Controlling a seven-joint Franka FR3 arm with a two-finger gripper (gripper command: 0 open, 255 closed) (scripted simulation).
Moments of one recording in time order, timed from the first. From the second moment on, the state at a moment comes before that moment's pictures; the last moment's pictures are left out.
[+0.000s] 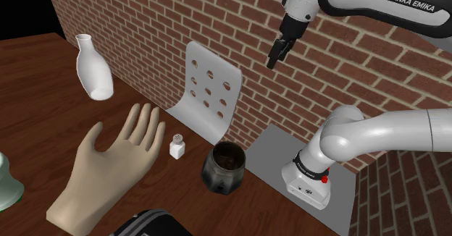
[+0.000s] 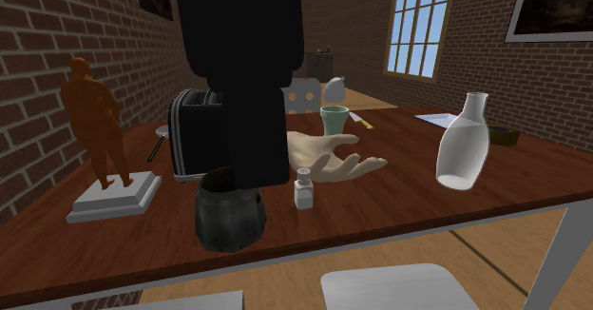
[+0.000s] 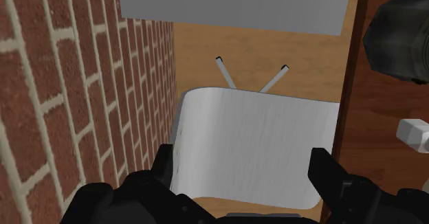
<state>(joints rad) 0.01 -0.83 0.03 -2.40 -0.02 1.62 -0.01</state>
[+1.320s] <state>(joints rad) 0.10 -0.53 0.43 -2.45 0.12 1.99 0.38</state>
